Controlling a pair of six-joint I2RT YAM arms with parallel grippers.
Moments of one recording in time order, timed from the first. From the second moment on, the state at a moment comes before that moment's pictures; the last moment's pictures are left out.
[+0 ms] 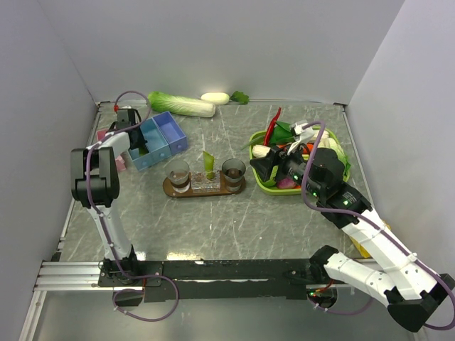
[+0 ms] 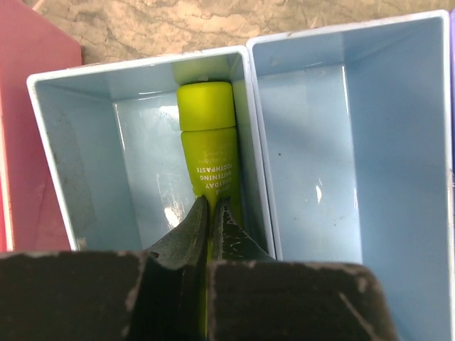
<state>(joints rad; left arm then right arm) 0.06 2.02 1.40 -0.19 -0.13 -0.30 0.63 0.85 0.97 -0.28 -0.05 0.32</state>
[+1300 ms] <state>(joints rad) 0.05 1.40 1.16 -0.15 -0.11 -0.38 0.63 0.84 1.00 -0.30 -0.07 0.33</state>
